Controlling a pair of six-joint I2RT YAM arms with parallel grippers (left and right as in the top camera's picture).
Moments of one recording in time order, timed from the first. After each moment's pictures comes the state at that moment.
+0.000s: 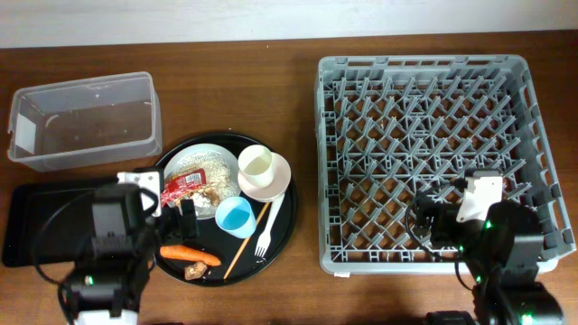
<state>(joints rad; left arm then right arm) 0.02 0.86 0.84 -0.87 0.02 -0.06 -0.01 0.62 0.78 -0.80 -0.03 0.03</state>
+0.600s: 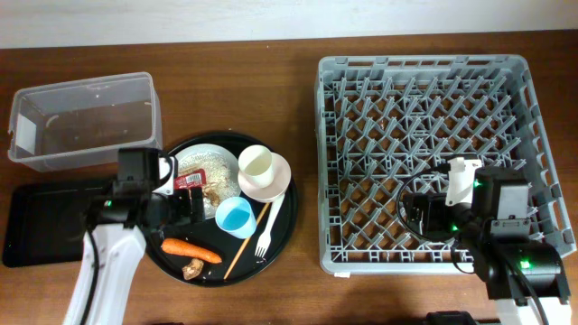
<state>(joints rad) 0.02 1.26 0.90 -0.88 0.02 -0.06 -0.01 0.85 0.90 -0.94 -0.12 0.03</state>
